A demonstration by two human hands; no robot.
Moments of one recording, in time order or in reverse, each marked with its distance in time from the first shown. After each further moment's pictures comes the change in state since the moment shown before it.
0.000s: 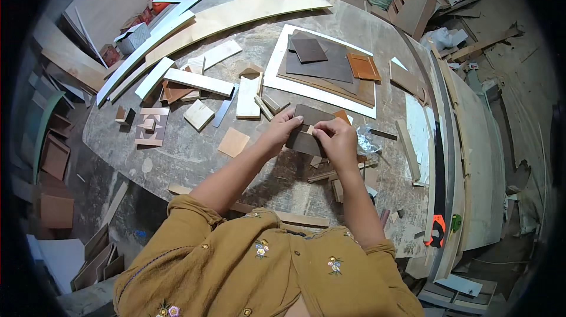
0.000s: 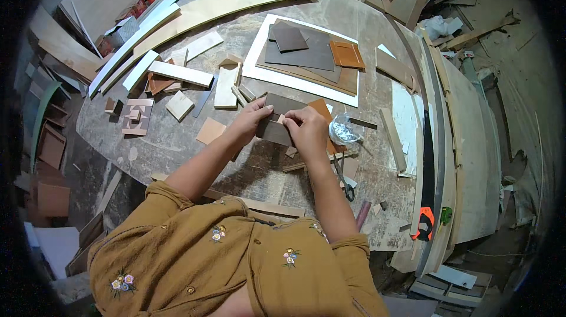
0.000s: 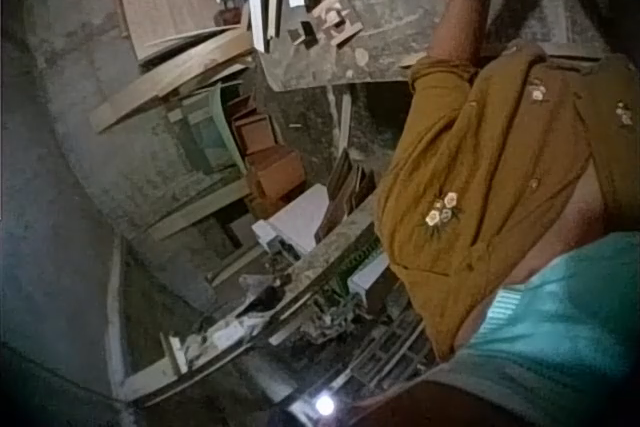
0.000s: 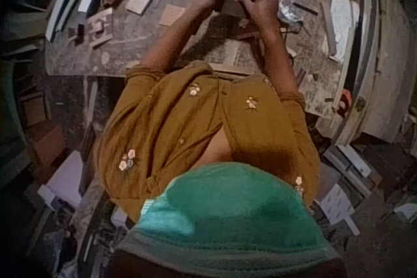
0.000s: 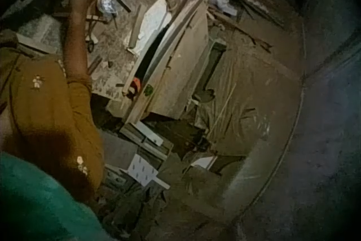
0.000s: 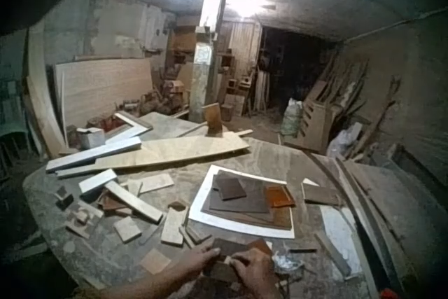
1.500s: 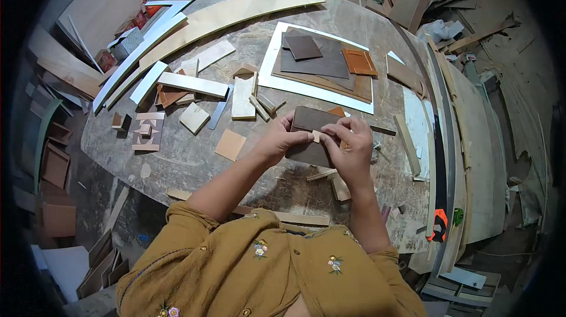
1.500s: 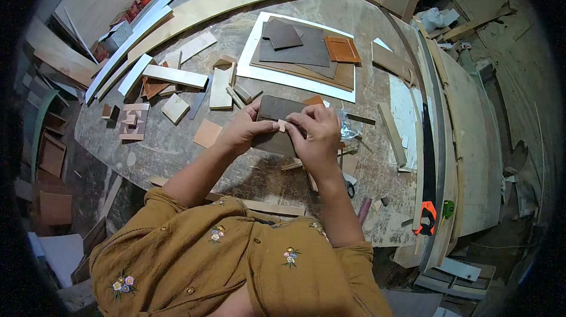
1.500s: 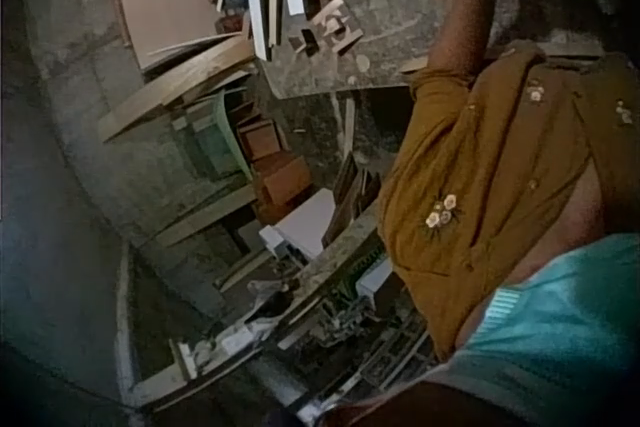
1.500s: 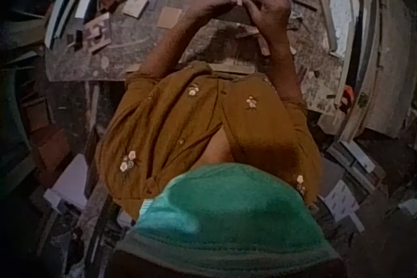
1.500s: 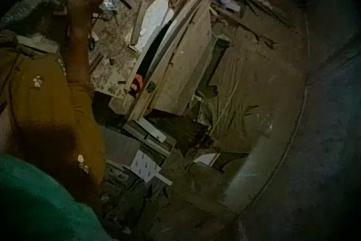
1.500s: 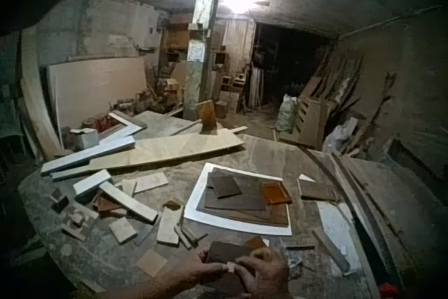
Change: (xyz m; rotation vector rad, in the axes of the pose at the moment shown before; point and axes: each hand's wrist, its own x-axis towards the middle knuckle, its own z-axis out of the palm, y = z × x) left_hand -0.032 0.036 0.034 -0.041 -0.071 -0.036; right_hand -0.012 -0.036 -0.043 -0.167 0.126 -0.325
